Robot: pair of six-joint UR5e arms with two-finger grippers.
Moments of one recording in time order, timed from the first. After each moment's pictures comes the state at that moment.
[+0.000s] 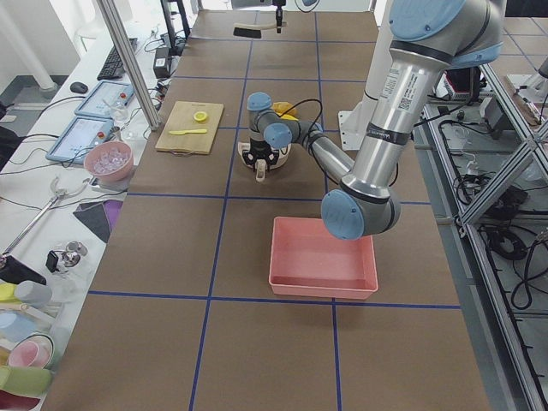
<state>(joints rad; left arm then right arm) -0.70 -1.95 -1.75 -1.66 -2.00 0.50 1.18 -1.71 2.01 -1.34 2.42 0.60</state>
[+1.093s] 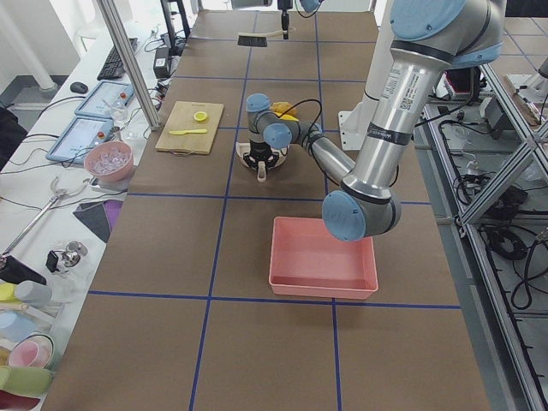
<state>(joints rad) -0.72 -1.95 -1.77 -1.61 -2.04 0.51 1.00 -1.64 2.02 -0.92 2.56 1.21</state>
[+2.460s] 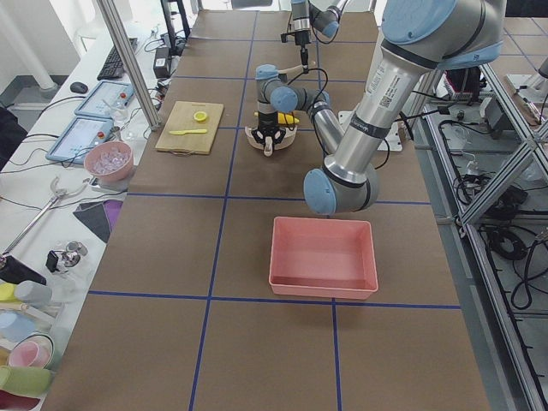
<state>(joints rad) -0.60 -2.17 -1.77 -1.33 -1.92 0.51 0.59 -1.58 1.99 -0.75 2.28 1.49</state>
